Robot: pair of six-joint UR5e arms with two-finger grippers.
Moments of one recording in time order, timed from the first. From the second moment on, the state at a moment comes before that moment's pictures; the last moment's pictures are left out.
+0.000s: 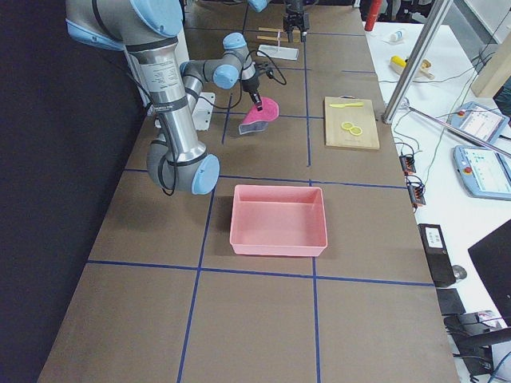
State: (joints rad) left arm -0.89 -2.18 -1.93 -1.77 -2.19 -1.81; right arm 0.37 -1.11 2.07 -1.74 1.58 0.98
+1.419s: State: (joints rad) left arm -1.03 -1.95 -2.01 -1.76 -2.21 -1.62; right arm 0.66 -1.20 1.80 -1.58 2.08 1.00
